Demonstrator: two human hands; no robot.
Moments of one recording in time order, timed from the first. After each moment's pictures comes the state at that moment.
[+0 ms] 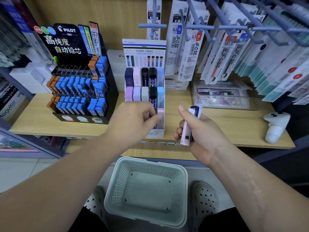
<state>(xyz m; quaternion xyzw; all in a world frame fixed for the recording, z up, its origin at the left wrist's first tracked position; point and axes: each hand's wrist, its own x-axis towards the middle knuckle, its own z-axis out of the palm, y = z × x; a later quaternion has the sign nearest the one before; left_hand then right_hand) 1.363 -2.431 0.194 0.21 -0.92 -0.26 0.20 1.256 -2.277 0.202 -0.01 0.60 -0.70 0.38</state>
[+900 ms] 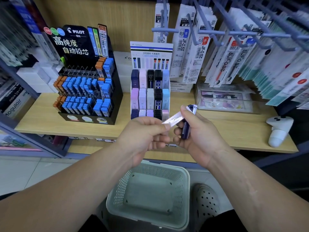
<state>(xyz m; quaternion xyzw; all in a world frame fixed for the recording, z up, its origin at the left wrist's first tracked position) 1.370 -2.399 0.200 0.36 -0.51 -0.77 0.08 1.269 -2.289 0.207 -0.04 0.59 -0.69 0.41</state>
